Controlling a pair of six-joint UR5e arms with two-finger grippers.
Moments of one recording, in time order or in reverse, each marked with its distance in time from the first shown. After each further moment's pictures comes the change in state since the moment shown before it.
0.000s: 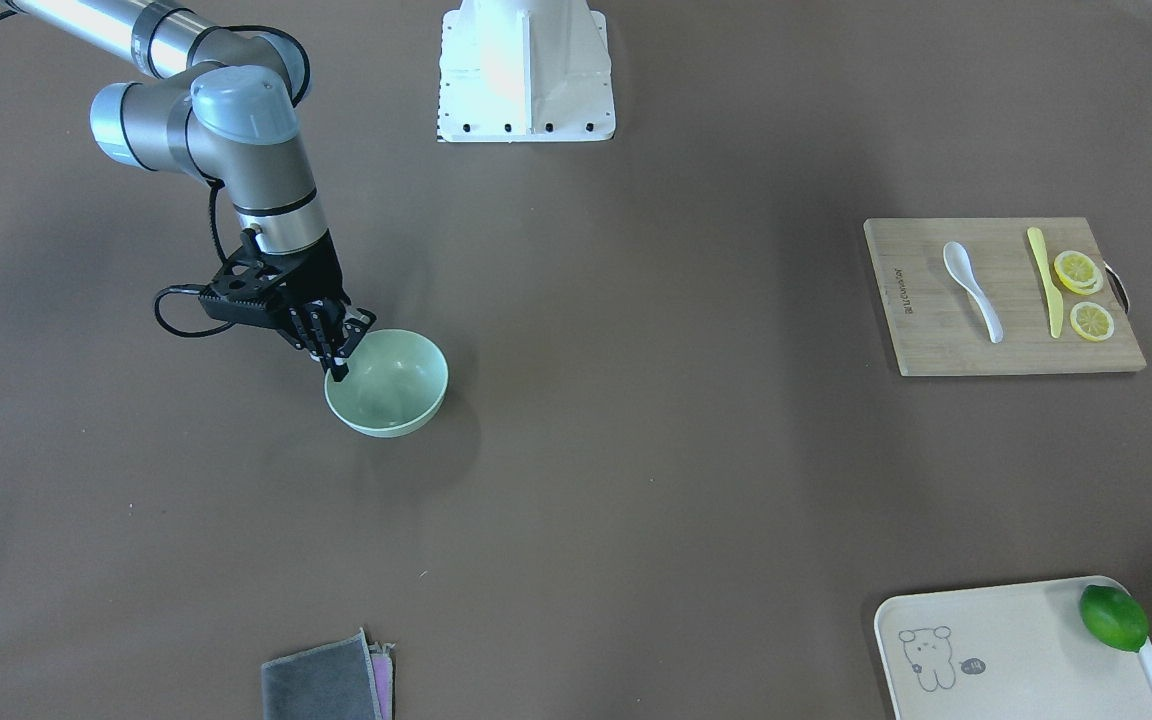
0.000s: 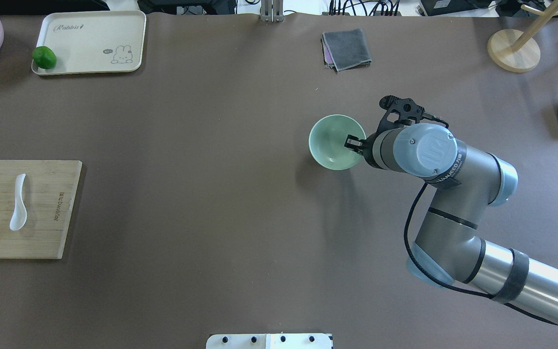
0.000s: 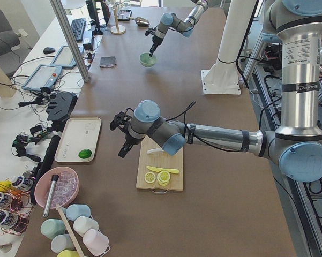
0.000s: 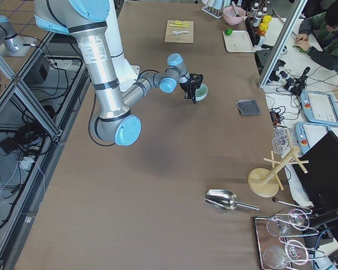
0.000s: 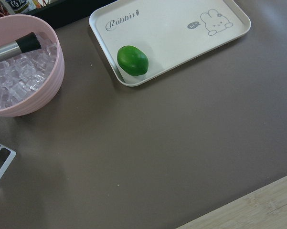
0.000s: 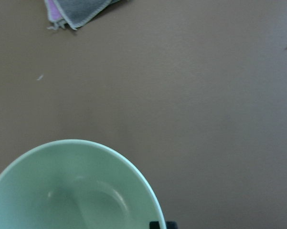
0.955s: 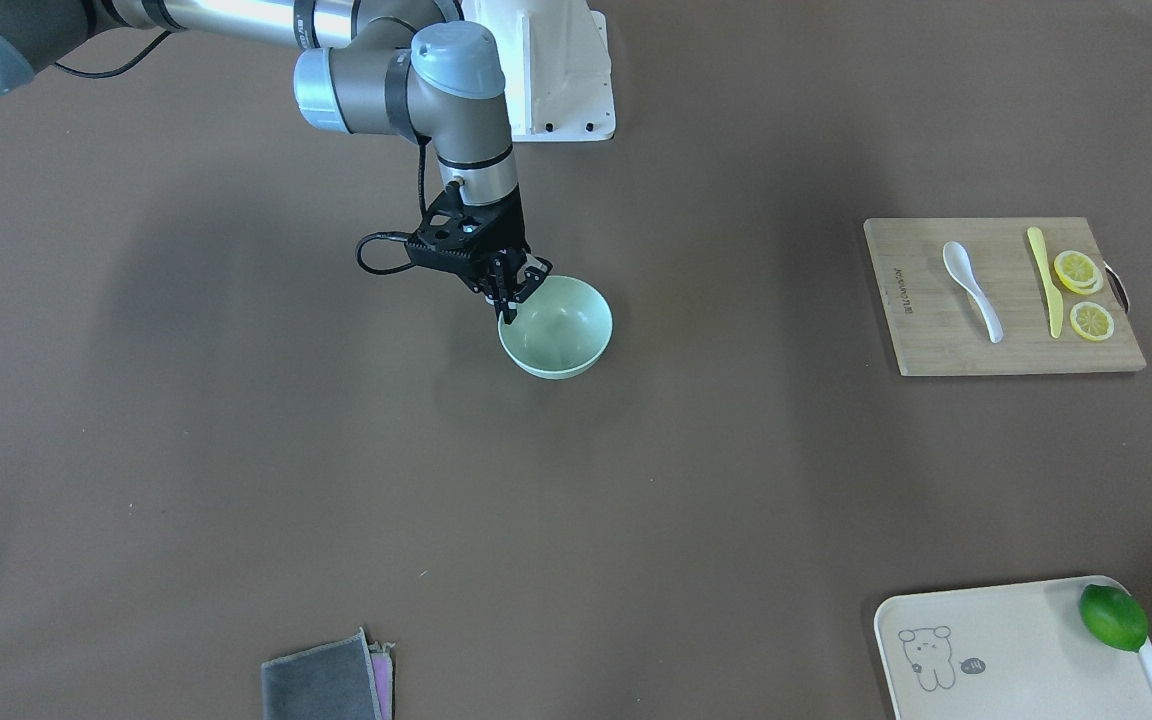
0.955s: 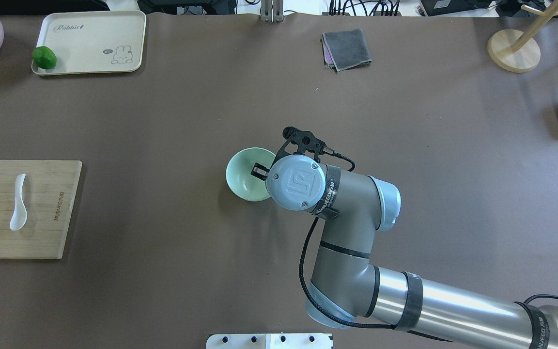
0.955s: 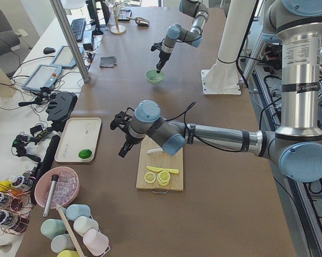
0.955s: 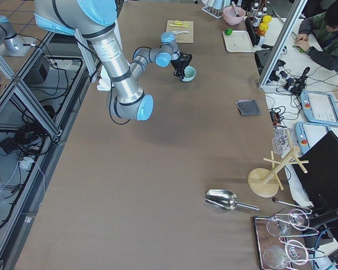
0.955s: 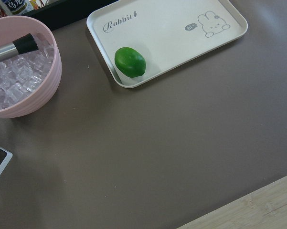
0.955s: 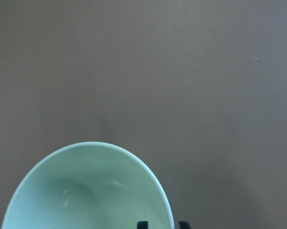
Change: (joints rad) left arm 0.006 0.002 0.000 -0.014 -0.002 -0.020; right arm -0.173 0.311 -0.142 -0.200 -0.065 0.186
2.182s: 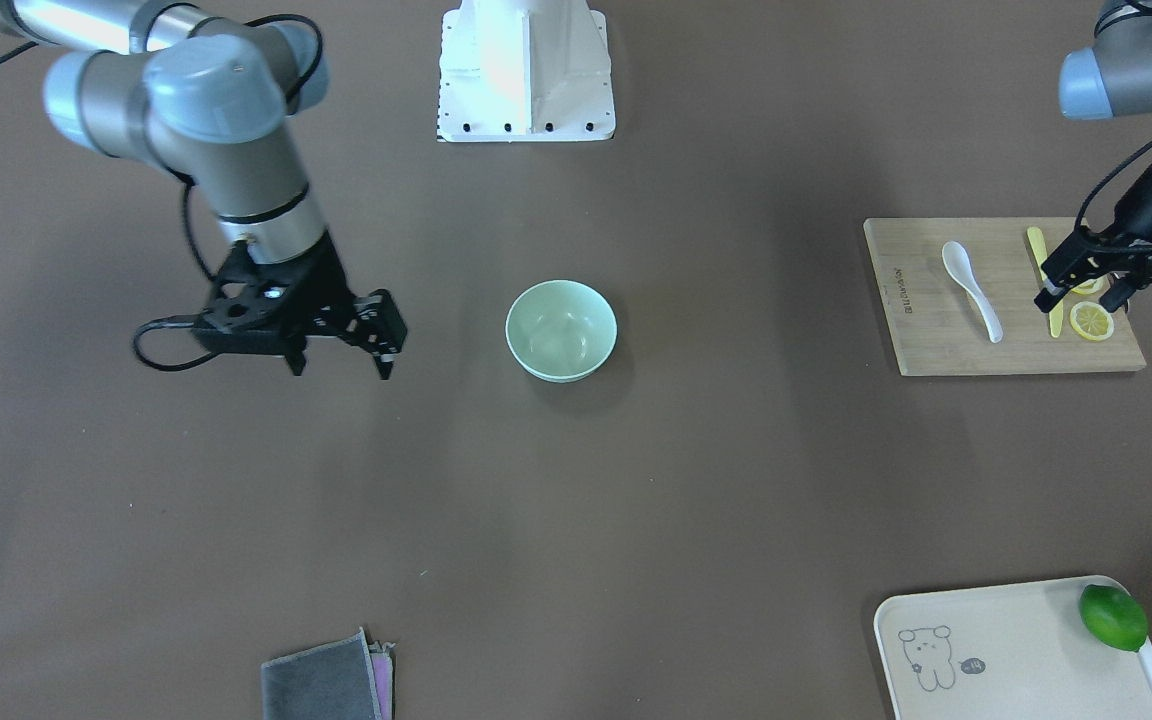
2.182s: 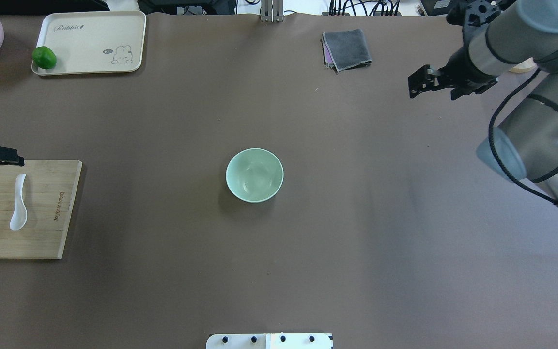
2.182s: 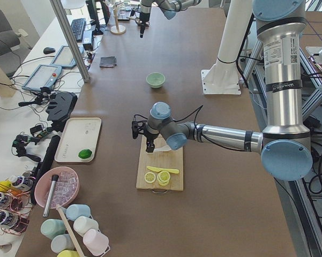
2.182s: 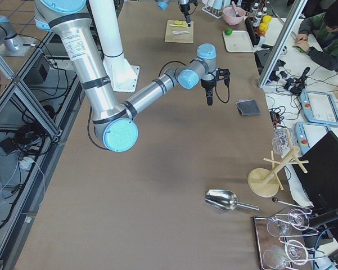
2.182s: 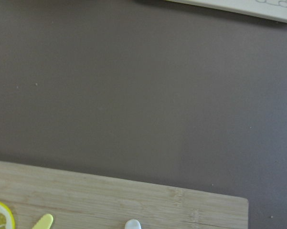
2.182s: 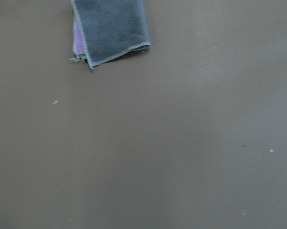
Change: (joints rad) left arm 0.447 0.068 0.000 -0.155 0.254 -0.944; right arm 0.630 -0.366 0.189 0.009 0.617 -0.892
